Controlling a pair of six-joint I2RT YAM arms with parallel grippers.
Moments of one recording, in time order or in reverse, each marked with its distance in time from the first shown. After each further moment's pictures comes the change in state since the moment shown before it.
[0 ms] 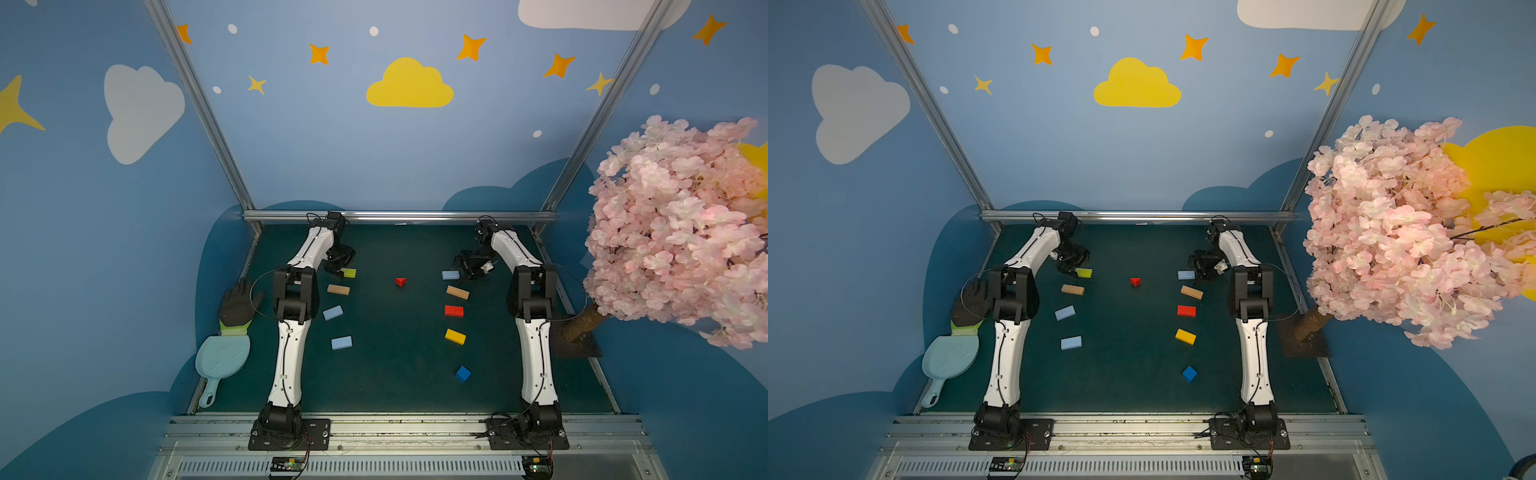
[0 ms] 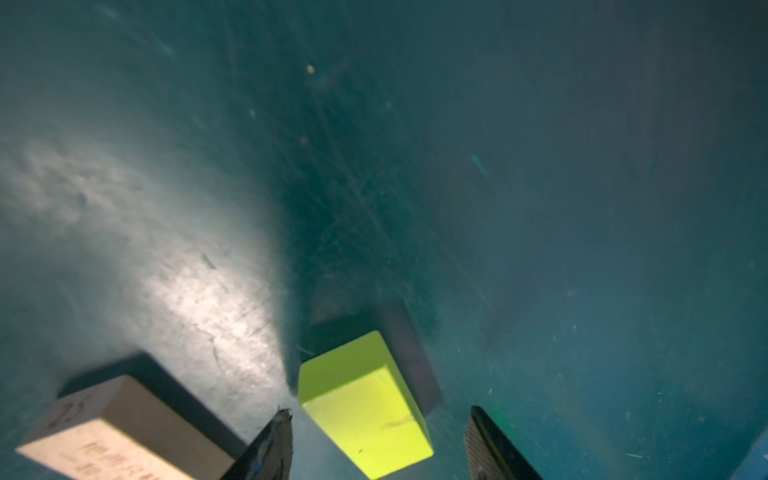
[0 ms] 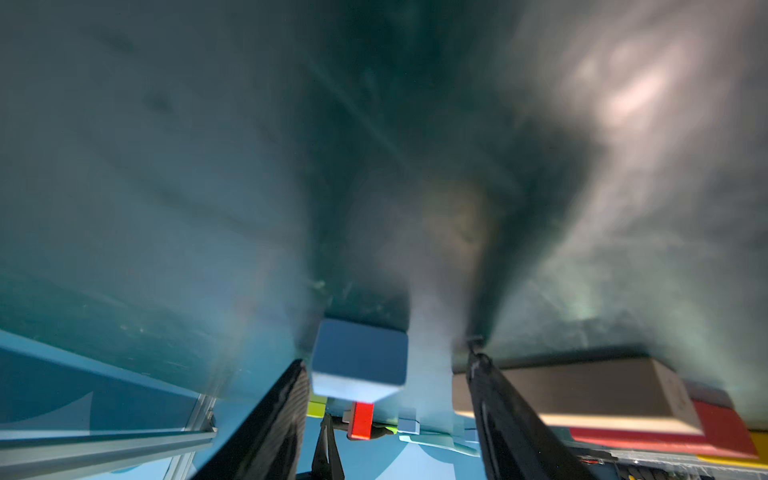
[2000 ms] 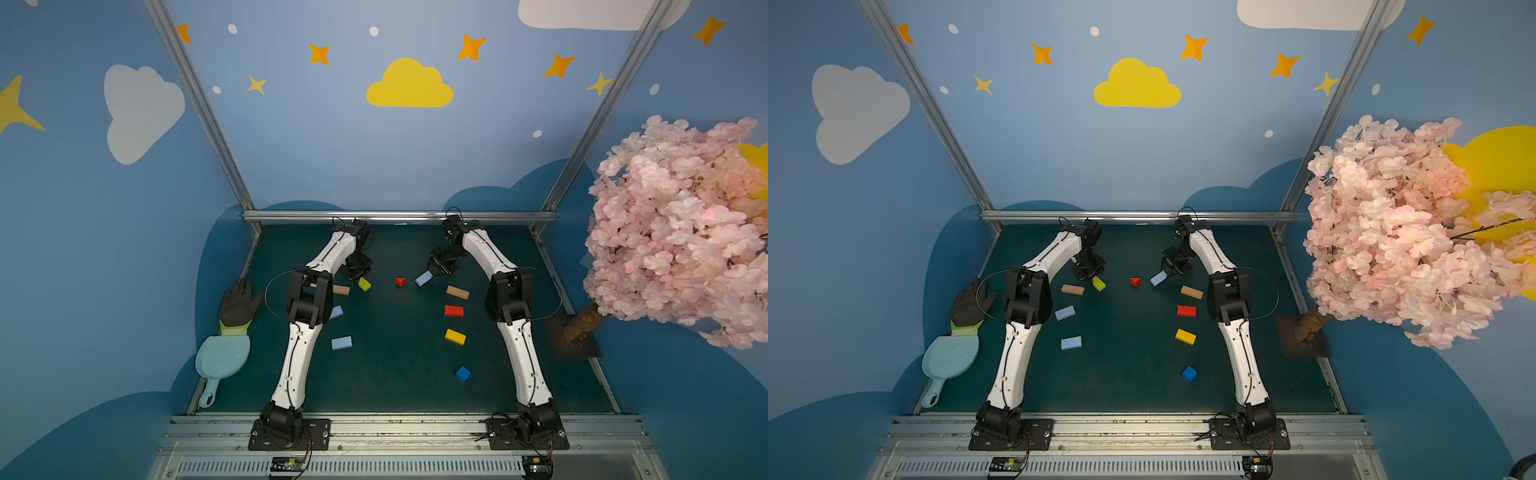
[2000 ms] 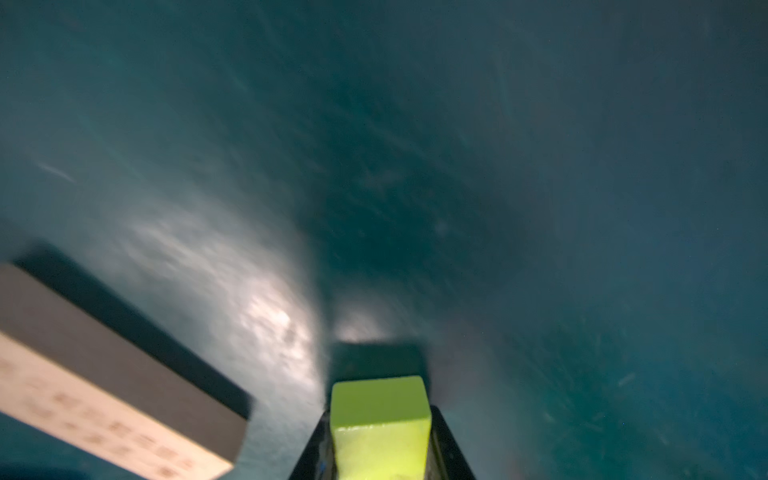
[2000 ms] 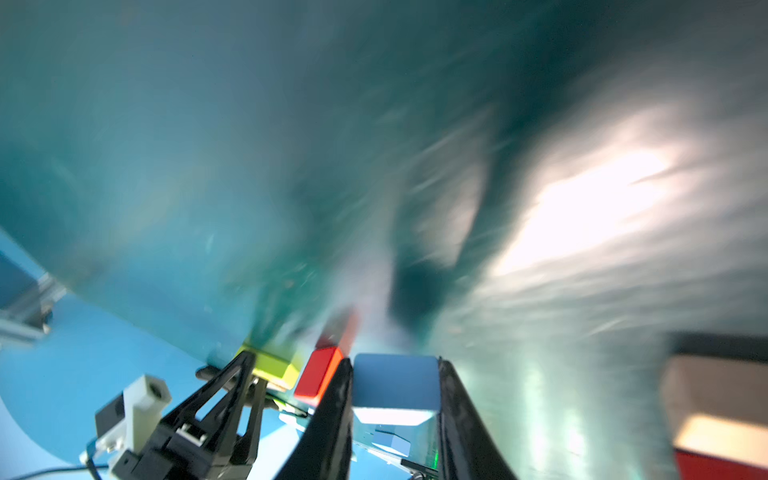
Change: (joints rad) left arm -0.160 -0.011 -0.041 -0.062 -0.096 0.192; right arm 0.199 0.071 0.205 -0.029 0.007 -0.313
